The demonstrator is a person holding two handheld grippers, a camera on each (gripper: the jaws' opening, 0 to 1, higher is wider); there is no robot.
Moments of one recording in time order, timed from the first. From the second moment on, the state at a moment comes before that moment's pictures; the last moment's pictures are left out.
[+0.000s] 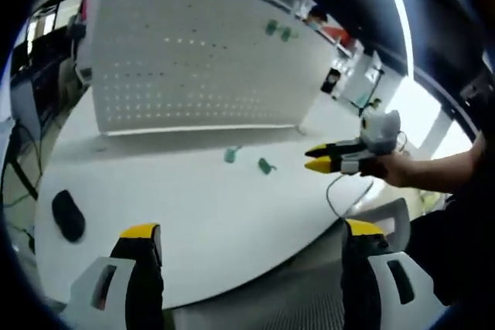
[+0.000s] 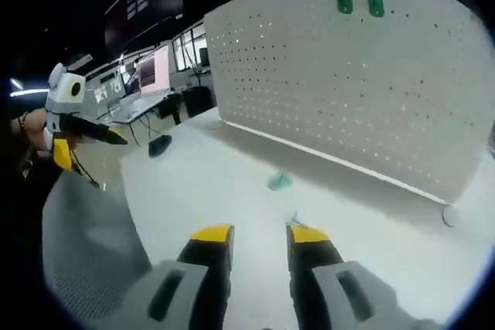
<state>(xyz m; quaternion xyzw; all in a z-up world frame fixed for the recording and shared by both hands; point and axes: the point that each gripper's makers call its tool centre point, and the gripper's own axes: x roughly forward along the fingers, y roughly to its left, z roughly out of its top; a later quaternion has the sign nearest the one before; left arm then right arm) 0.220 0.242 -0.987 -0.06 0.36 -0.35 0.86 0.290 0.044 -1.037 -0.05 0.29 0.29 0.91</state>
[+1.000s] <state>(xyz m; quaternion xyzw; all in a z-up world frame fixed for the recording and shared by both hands) 0.239 0.236 -1.001 -0.08 0.38 -0.35 0.86 0.409 0.067 -1.100 -0.13 0.34 0.33 0.87</state>
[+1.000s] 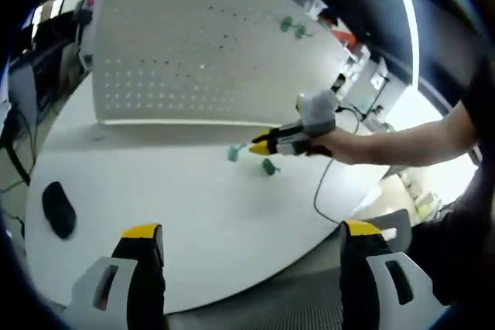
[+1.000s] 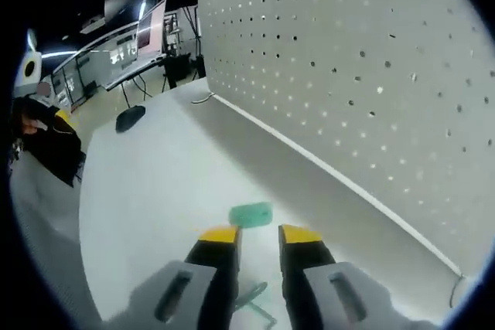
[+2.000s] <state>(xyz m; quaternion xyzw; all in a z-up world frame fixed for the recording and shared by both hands) 0.239 0.236 -1.006 -0.09 0.39 -0.34 0.85 0.418 0.109 -1.102 -0.16 0.34 0.40 0.84</state>
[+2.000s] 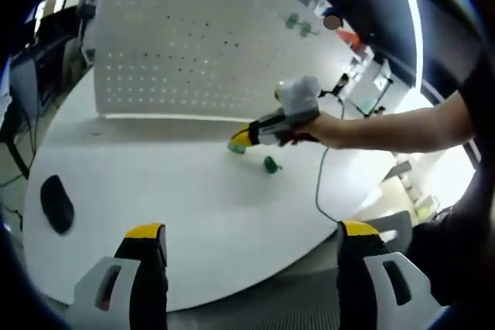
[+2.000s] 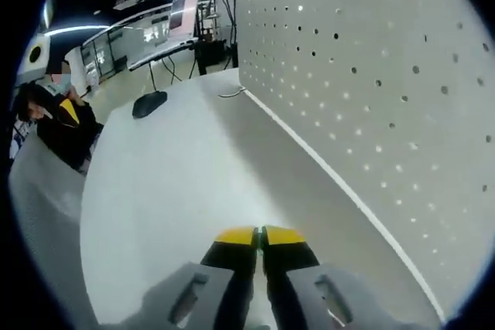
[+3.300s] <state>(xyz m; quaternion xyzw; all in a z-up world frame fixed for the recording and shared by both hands) 0.255 0.221 -0.945 -0.06 0.30 -0.36 0.88 0.384 0.092 -0.943 0.09 0.22 0.32 0.92</state>
